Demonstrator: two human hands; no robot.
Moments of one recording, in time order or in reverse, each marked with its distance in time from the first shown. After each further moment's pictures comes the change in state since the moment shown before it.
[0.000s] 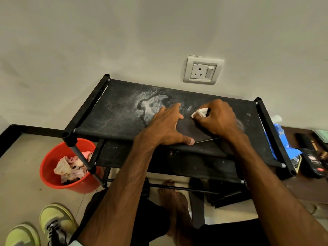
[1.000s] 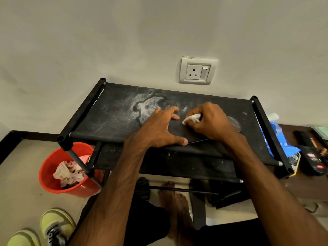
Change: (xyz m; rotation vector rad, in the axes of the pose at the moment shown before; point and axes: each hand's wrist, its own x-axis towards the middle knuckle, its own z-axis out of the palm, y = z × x) left_hand -0.007 -0.005 -0.003 -0.059 0.030 0.046; right_hand -0.005 -0.002 -0.005 0.011 -0.174 -0.146
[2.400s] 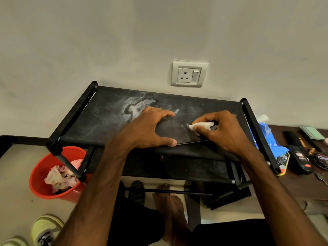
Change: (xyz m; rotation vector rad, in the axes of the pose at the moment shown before) left_hand -0.005 0.000 -0.020 0.152 -0.026 0.141; right_hand -0.049 0.032 -0.021 0.326 0.133 -0.016
